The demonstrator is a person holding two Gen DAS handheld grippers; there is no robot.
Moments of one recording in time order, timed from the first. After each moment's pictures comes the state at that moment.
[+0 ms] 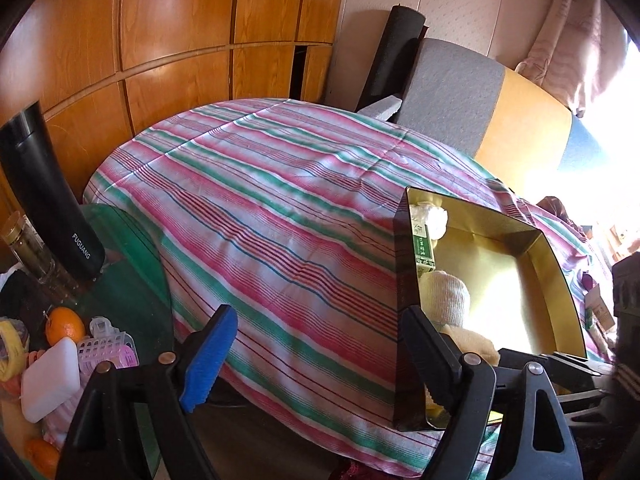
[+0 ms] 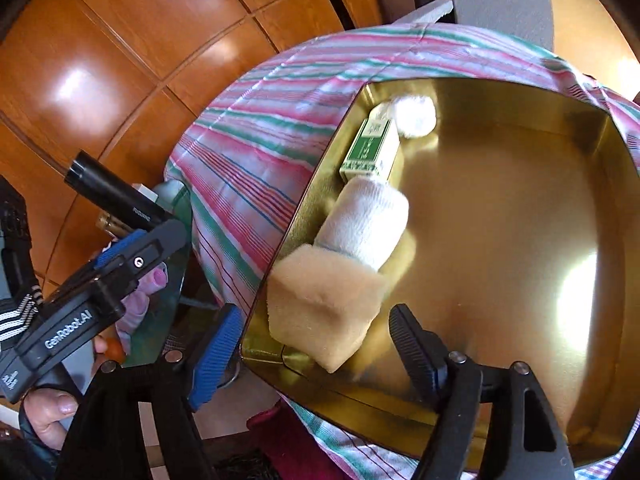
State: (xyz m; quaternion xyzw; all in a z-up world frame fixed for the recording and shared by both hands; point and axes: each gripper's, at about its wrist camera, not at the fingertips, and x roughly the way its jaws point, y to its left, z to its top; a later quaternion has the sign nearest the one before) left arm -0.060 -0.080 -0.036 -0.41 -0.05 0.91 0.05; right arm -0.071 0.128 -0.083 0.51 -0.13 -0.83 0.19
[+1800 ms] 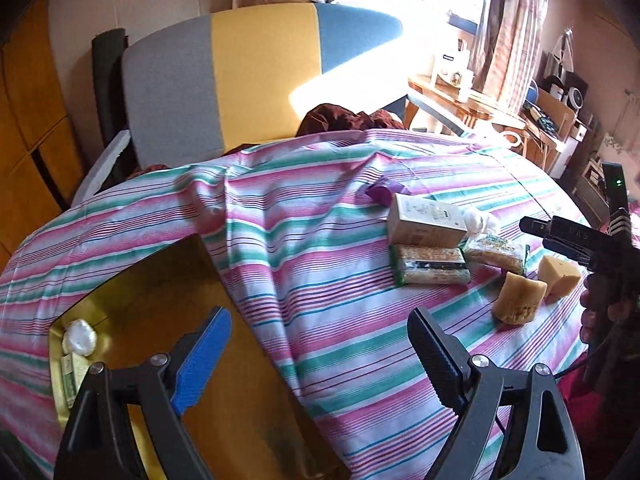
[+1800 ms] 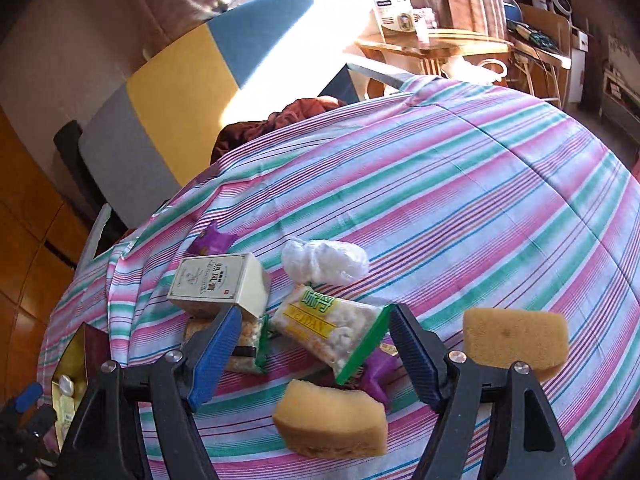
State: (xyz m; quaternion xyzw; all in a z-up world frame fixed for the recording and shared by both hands) left arm -0.044 0.310 0.001 -0.40 0.16 0.82 0.37; right arm 0.111 0.585 -0.052 0.34 -0.32 -0.83 -0.31
